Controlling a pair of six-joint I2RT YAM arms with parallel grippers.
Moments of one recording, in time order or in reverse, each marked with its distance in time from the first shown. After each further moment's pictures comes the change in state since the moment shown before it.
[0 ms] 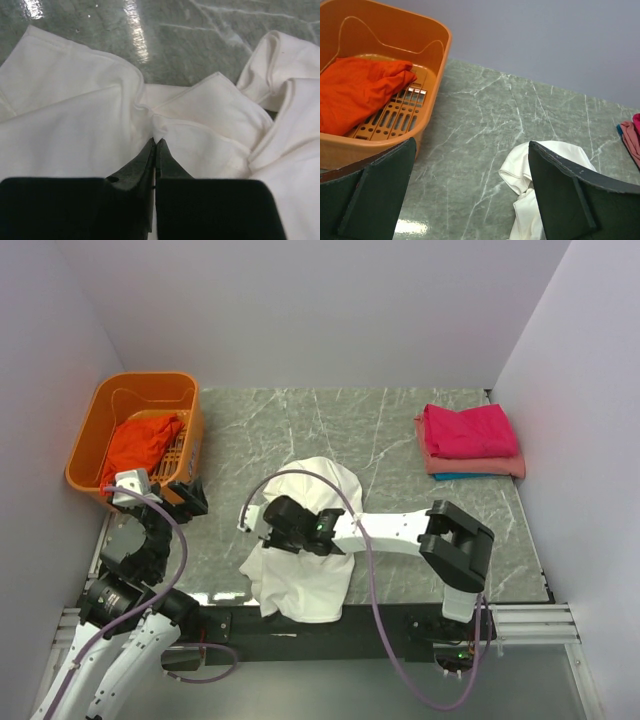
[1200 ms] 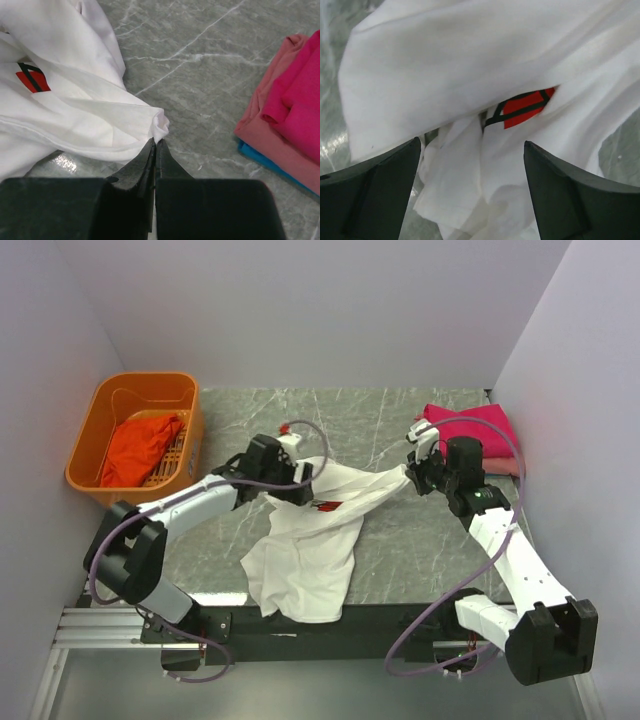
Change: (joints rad) left arm -0.105 1.235 0.306 0.186 0.723 0.063; right arm -1.000 -0.750 -0.349 -0.127 -0.417 -0.040
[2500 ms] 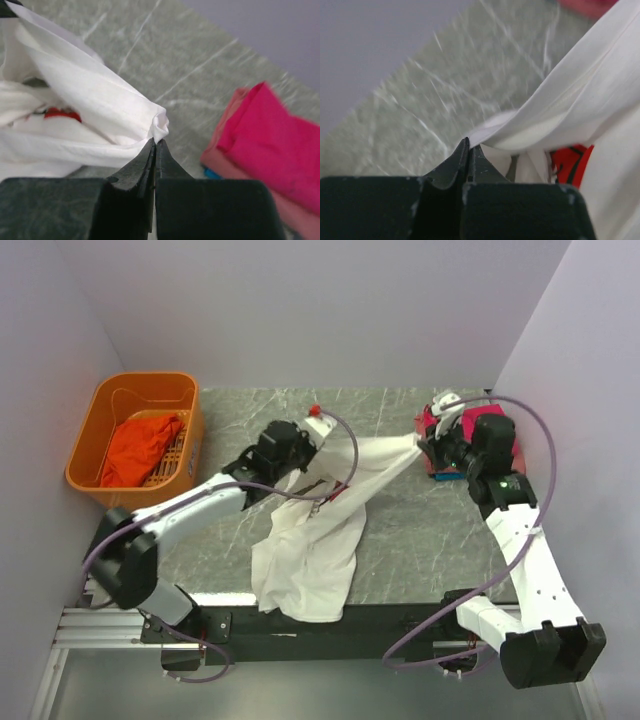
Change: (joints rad) left arm -0.164 0.034 0.114 0.264 -0.314 0.480; right arm -0.081 -0.030 0.190 -0.092 -0.096 -0.002
